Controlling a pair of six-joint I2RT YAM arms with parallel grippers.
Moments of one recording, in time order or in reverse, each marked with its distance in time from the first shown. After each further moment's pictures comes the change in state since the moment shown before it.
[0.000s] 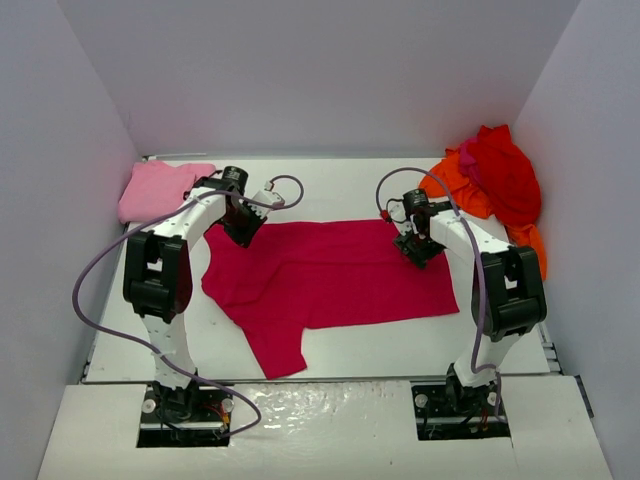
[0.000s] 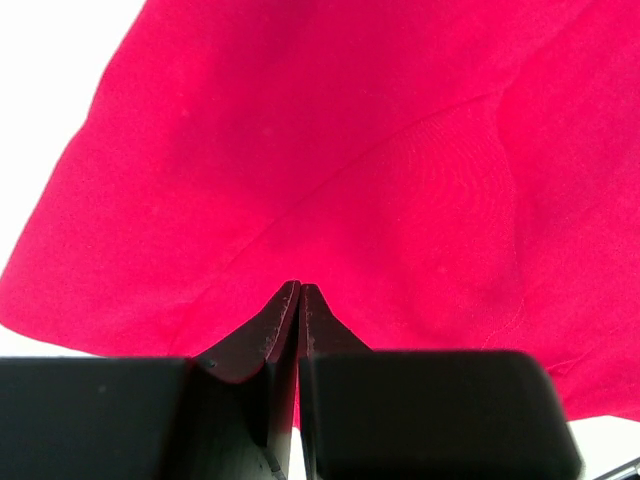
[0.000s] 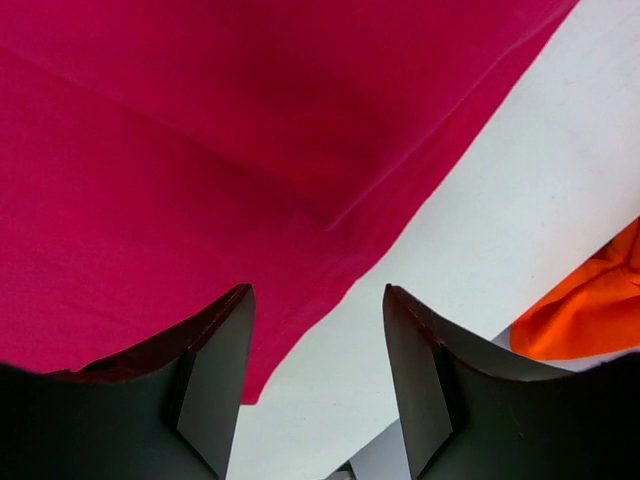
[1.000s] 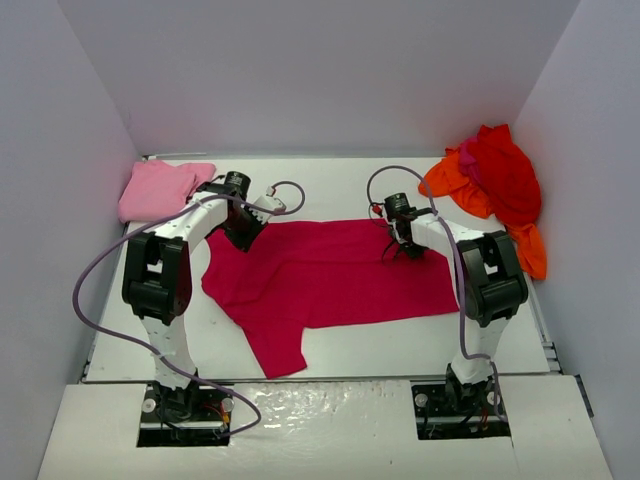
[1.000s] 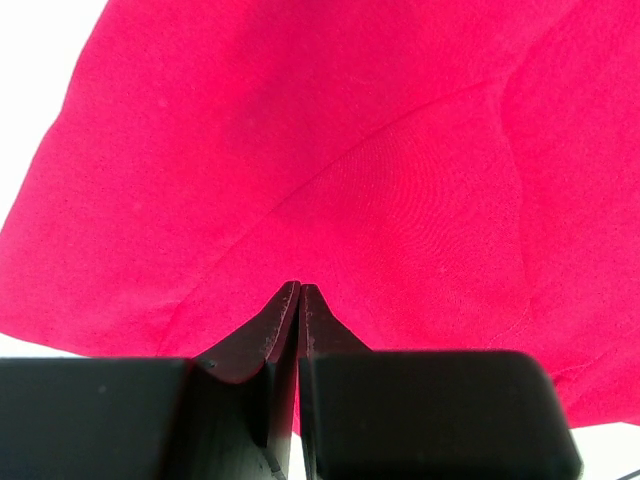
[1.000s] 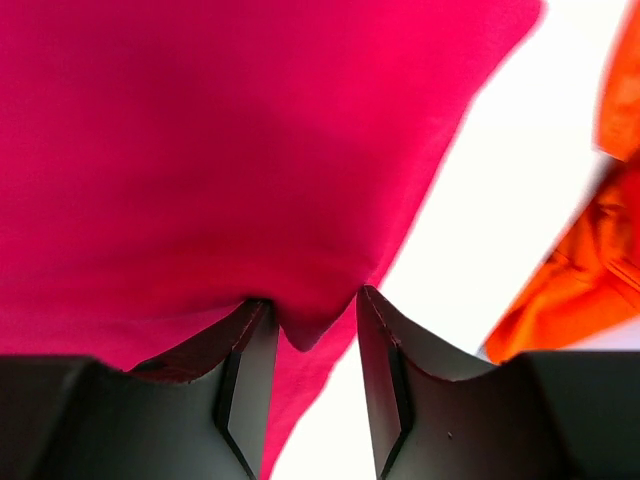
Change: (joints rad) left arm -0.016 -0.019 -0.061 0.038 -0.031 0.002; right arm 0.071 0.134 -0.015 0.253 0.240 0.101
